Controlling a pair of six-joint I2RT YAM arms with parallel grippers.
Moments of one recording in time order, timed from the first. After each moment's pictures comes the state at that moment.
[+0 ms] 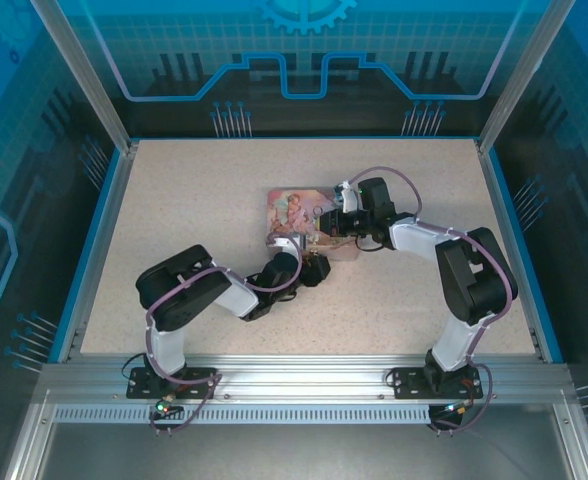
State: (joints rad) left arm -0.83 1.90 0.63 0.88 -0.10 -0.85; right arm 0.37 1.77 1.00 0.04 -0.61 0.44
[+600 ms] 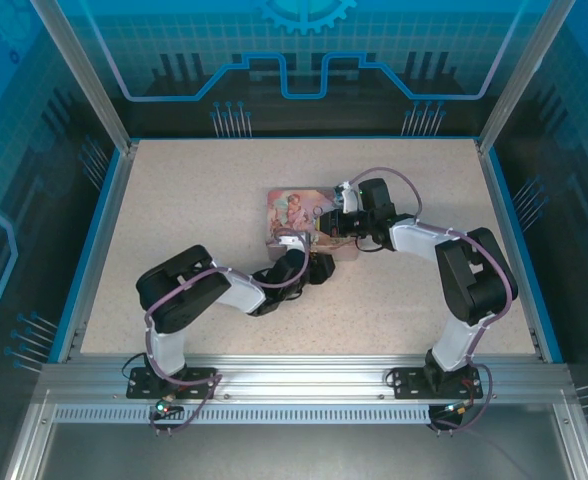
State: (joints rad) left arm -0.85 1.89 0.73 0.66 -0.20 -0.89; right arm 0.37 1.77 0.99 0.07 -0.62 0.45
